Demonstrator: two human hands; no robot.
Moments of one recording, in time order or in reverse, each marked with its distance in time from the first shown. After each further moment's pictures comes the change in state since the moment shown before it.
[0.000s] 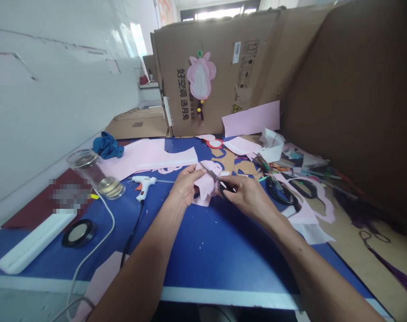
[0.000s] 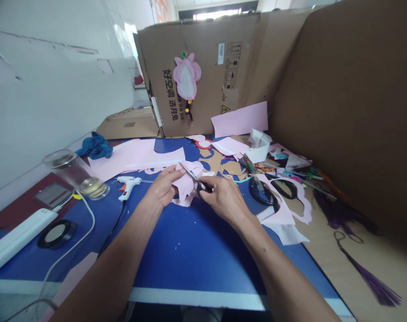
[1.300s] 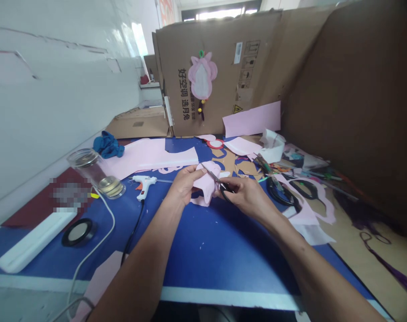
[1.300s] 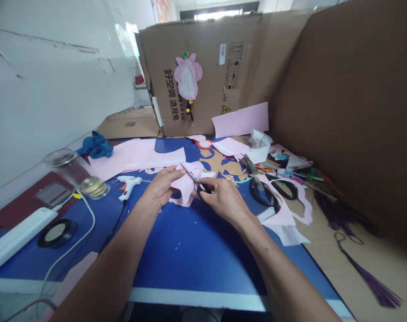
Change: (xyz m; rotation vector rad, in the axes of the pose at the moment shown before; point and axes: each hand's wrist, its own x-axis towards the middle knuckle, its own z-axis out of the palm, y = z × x) left_hand -0.003 0.010 -0.002 0.106 -0.003 -0.017; right_hand 0.001 0.011 0.006 0.096 -0.022 0.008
